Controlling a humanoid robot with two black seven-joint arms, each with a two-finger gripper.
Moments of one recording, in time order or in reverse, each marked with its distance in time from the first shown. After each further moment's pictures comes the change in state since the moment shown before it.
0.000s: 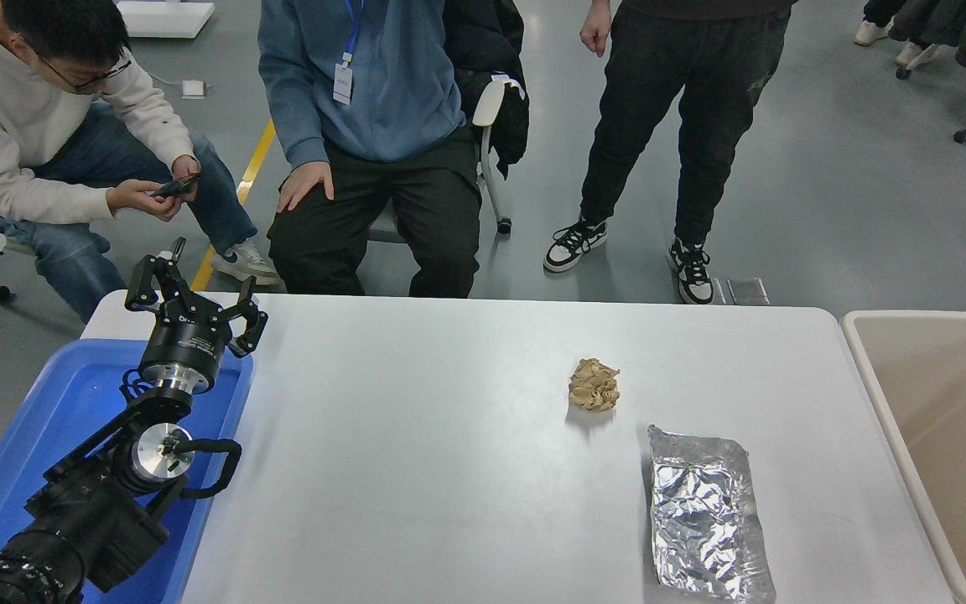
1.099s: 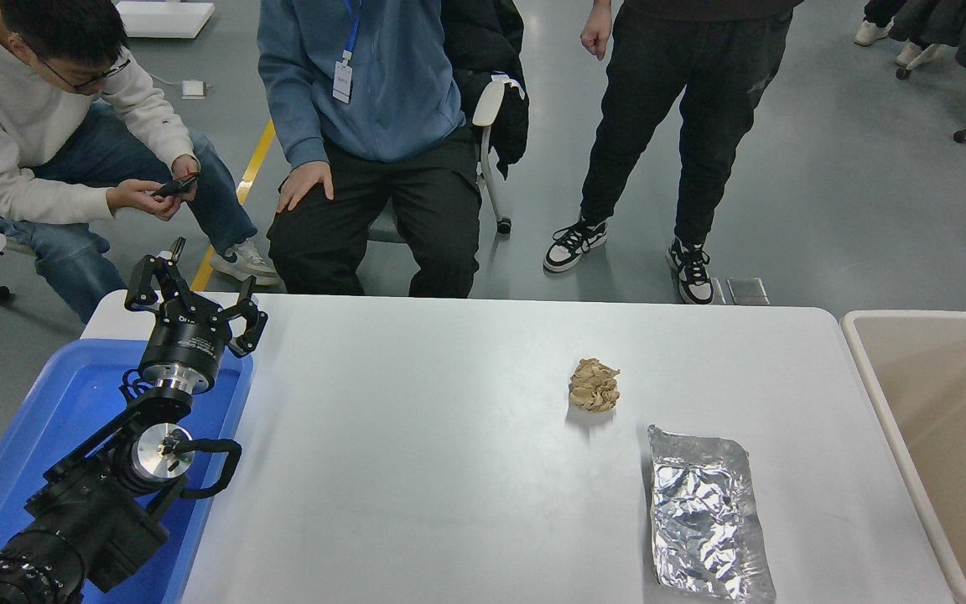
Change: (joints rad) left arm 0.000 0.000 0.000 0.000 0.000 0.000 0.000; right arm -0.049 0.022 -0.016 -0.022 -0.010 -0.016 -0.012
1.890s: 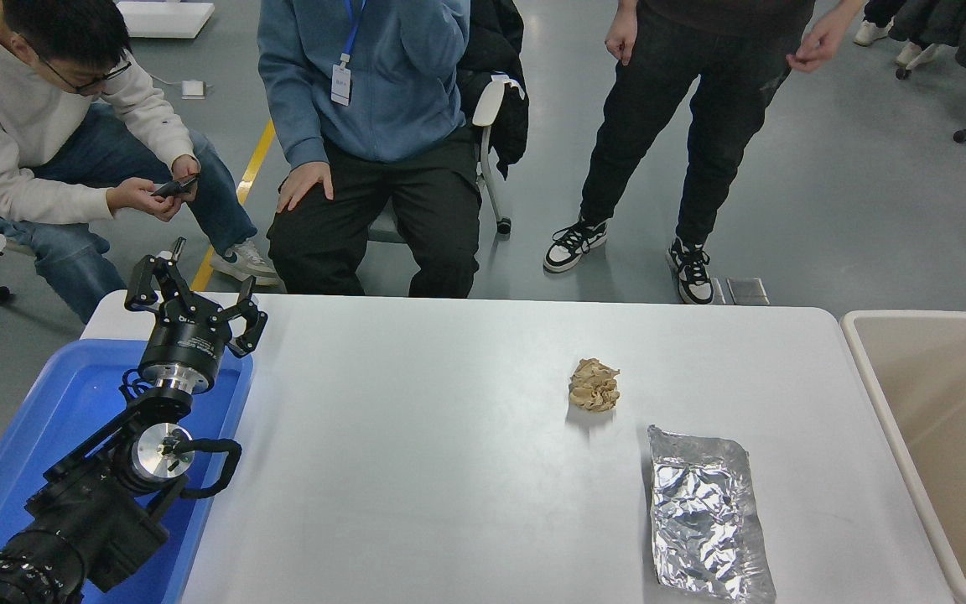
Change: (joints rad) left arm 0.000 0.000 0.000 0.000 0.000 0.000 0.000; right arm 0.008 -0.053 -0.067 0.002 -0.019 0.071 0.006
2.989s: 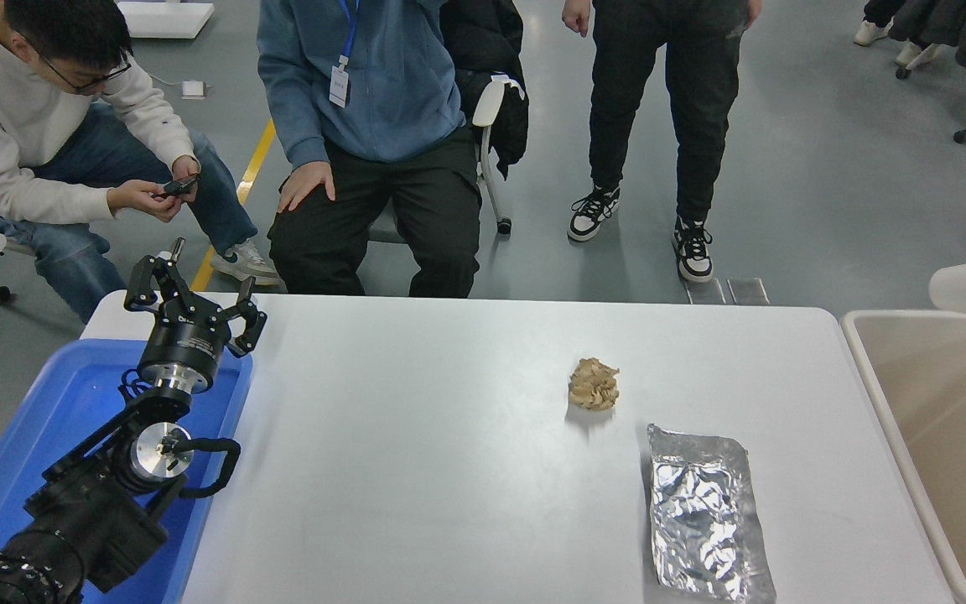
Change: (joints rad) left arm 0.000 0.001 0.000 0.000 0.000 0.000 0.000; right arm 0.326 -0.546 -0.191 0.606 -0.478 0.303 0.124
